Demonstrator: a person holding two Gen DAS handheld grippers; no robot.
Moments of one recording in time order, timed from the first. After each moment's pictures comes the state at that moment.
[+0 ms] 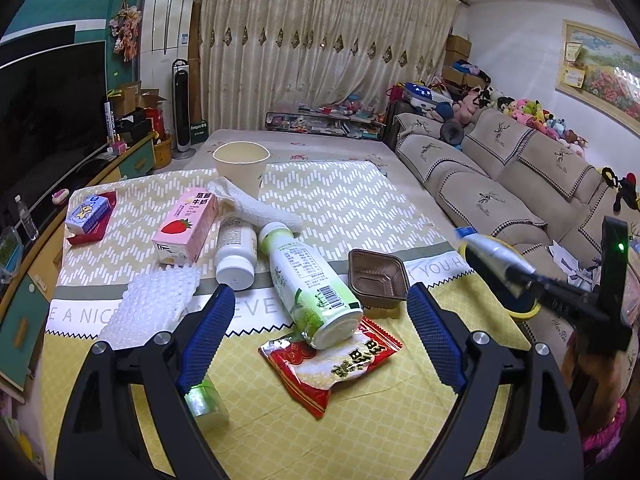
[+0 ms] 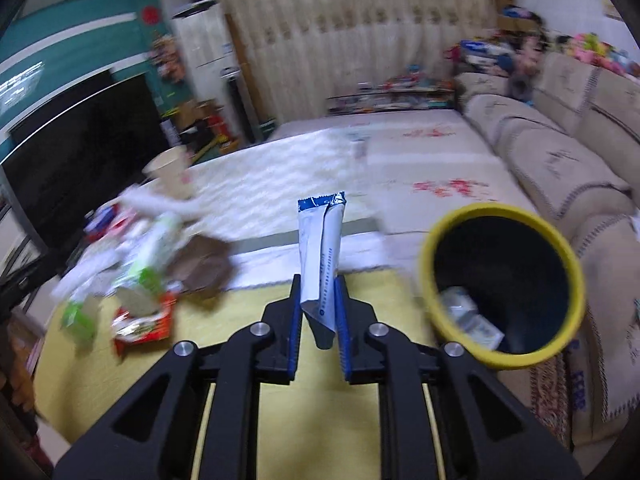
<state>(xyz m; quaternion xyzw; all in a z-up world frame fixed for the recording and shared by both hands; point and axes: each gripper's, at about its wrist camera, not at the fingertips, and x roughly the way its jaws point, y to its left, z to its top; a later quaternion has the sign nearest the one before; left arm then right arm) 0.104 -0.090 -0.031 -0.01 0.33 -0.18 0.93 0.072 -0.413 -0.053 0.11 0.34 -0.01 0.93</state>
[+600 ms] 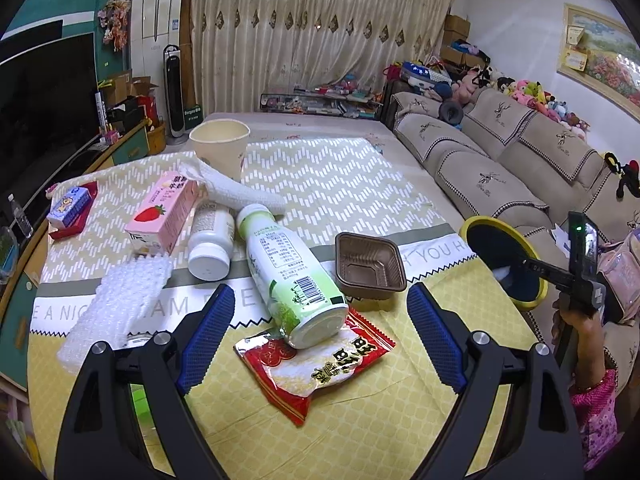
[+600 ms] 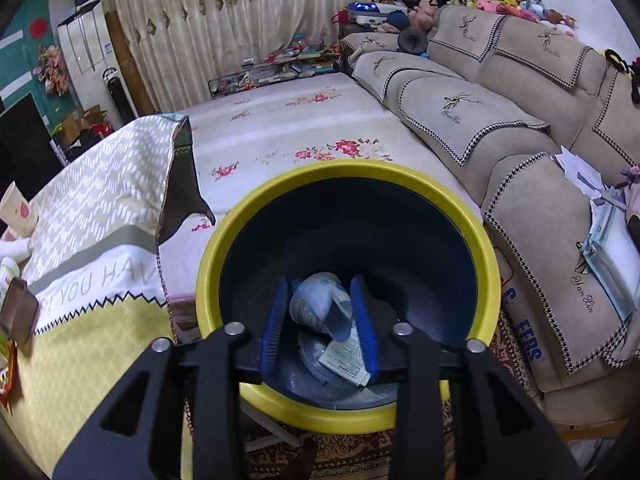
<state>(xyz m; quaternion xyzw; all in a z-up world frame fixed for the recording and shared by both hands) 0.126 -0.117 -0.051 0.01 0.36 -0.18 0.91 0.111 -0.536 -0.119 0.14 0.39 -0.18 0.89</state>
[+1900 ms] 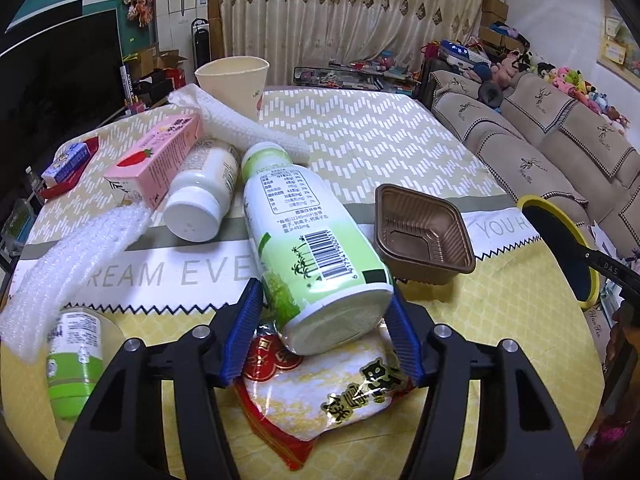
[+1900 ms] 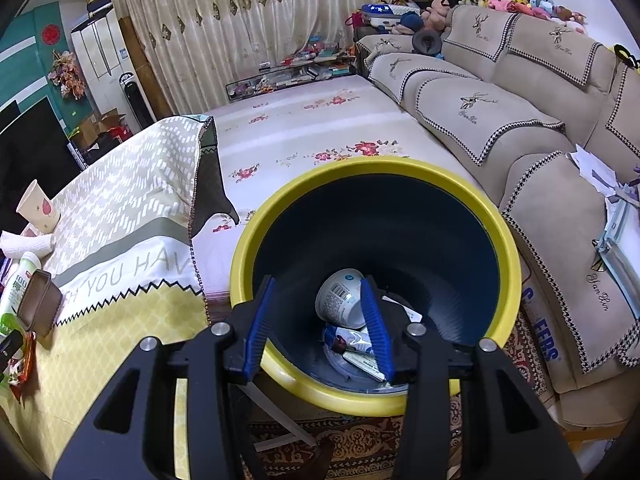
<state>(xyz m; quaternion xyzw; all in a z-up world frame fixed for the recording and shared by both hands) 0.162 -0.136 -0.123 0.02 0.40 -0.11 0.91 0.105 -0.523 -0.117 0.15 0.39 -0.14 0.90</state>
